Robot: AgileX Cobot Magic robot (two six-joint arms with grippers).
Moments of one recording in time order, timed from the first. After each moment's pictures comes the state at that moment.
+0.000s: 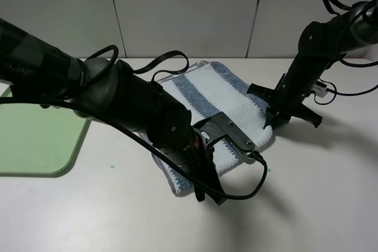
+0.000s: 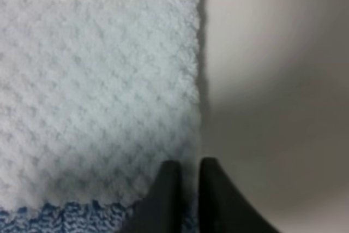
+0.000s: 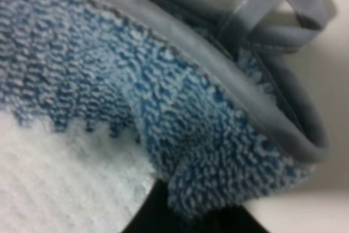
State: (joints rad) left arm -0.99 2.02 -1.06 -0.09 0.23 0.14; right arm 0.19 2.10 -1.21 0.24 0.72 0.61
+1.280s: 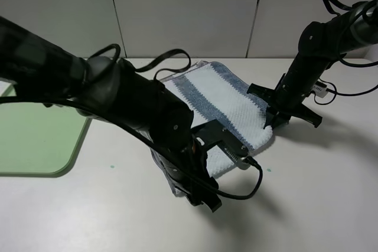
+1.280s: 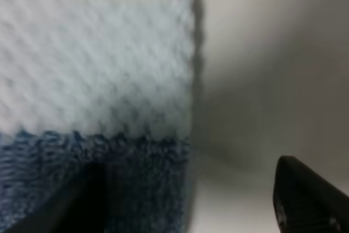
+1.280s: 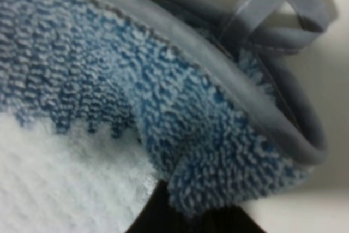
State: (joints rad) left arm -0.99 2.04 -1.08 -0.08 0.37 0.07; right arm 0.19 2.10 -1.21 0.24 0.72 0.61
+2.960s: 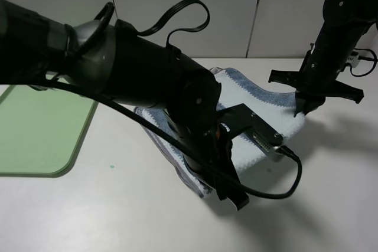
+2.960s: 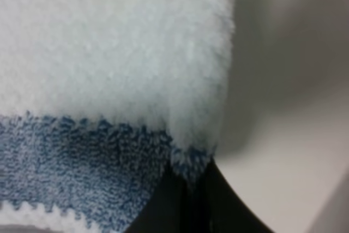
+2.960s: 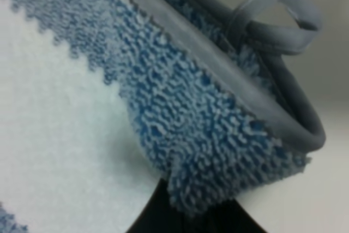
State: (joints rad) left arm -1.08 1.96 -1.22 -0.08 0.57 0.05; right arm 0.19 1.87 -1.21 -0.01 0.96 0.61
